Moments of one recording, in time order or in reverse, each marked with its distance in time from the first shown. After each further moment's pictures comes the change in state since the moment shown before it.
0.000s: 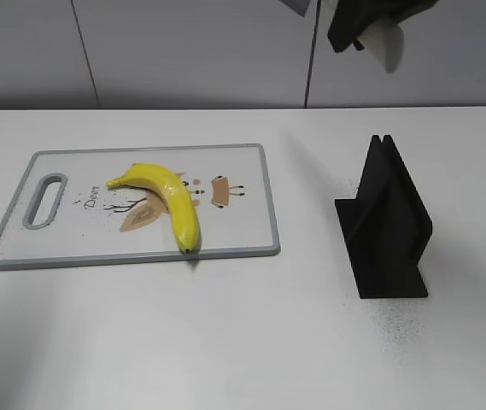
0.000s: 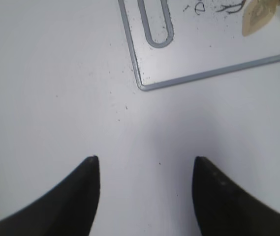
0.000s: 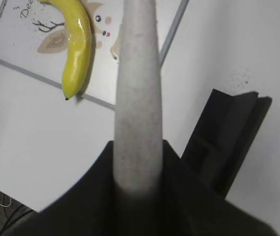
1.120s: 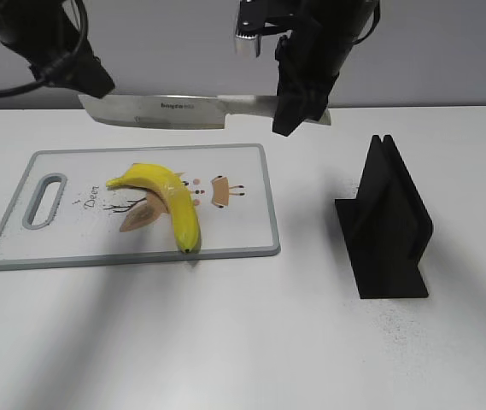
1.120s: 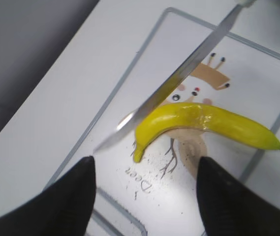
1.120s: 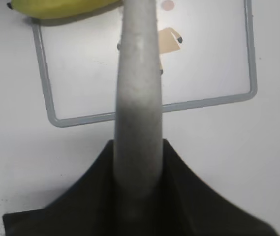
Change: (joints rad) left arm -0.216 0.407 -0.274 -0.257 -0.354 0.715; right arm 0.000 0.469 -0.262 0.058 -0.005 -1.090
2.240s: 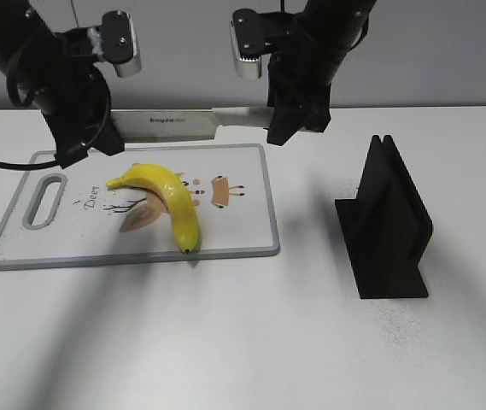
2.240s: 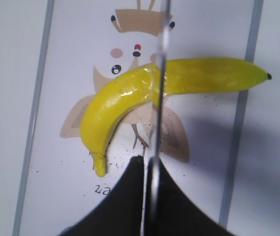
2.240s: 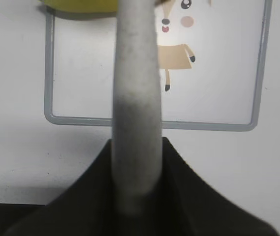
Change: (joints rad) left arm 0.000 0.220 0.000 -0.062 0.041 0.417; right arm 0.000 0.028 0.002 0.024 -0.007 -0.227
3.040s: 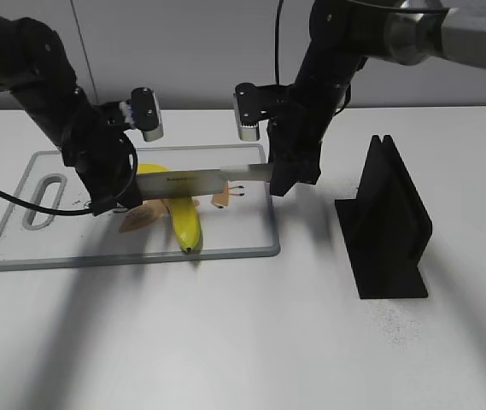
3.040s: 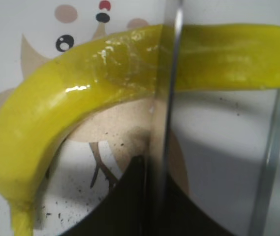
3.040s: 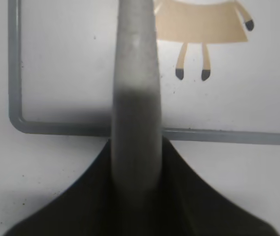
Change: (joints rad) left arm 0.004 0.247 -0.004 -0.050 -0.087 0.020; right arm -0.013 0.182 0.024 0.021 -0.073 -0.035
